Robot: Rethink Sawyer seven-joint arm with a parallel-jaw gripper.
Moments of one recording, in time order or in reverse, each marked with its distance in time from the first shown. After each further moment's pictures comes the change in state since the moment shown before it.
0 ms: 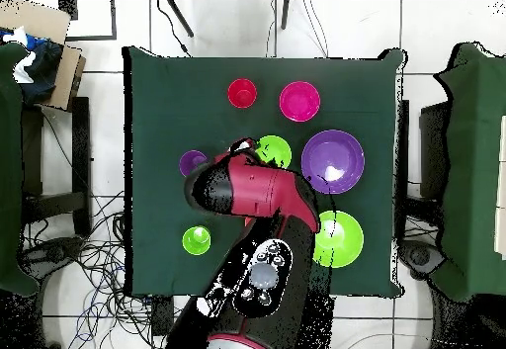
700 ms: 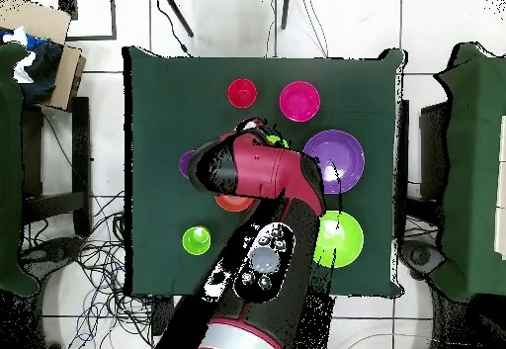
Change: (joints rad) arm 0.000 0.046 -0.035 -0.106 0.025 0.020 0.000
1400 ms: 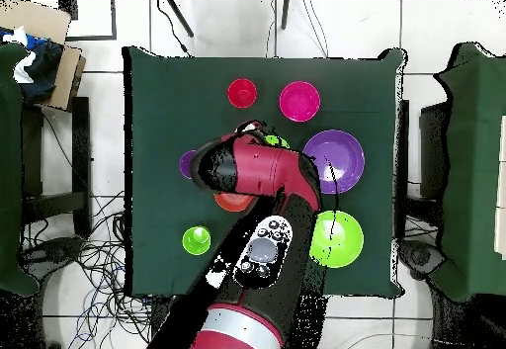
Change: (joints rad) arm 0.004 0.045 -0.002 -0.013 0.021 0.000 0.000
